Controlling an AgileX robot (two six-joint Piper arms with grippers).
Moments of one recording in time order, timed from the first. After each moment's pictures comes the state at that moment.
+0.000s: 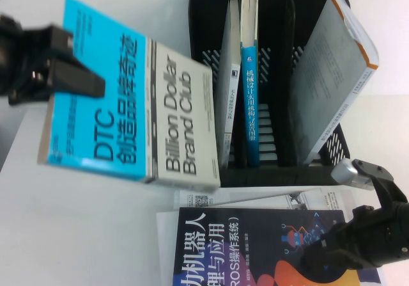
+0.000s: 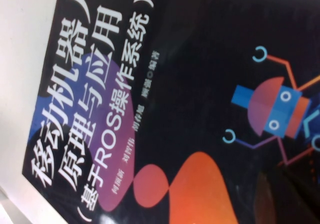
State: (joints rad) right arm 0.28 1.55 -0.64 1.16 0.70 -0.88; left arm -0.01 1.32 -1.45 -0.69 1.27 0.12
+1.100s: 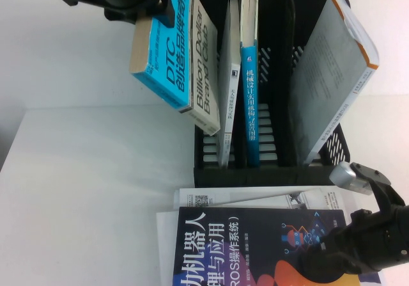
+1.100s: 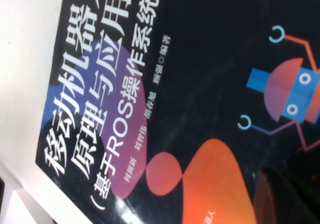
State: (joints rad) right arm 0.28 1.56 -0.64 1.17 0.74 -0.86; left arm -0.47 1.76 -2.15 0.02 1.30 -0.43
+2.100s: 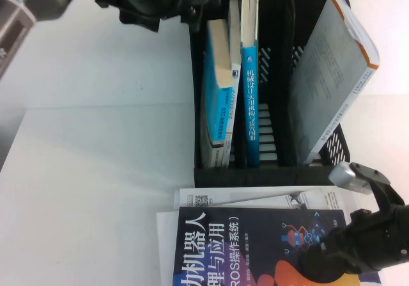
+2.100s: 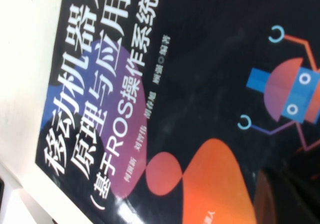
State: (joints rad) right arm 0.28 1.56 -0.64 1.17 0.74 -0.86; left arm -0.47 1.95 -2.29 0.06 1.25 -0.37
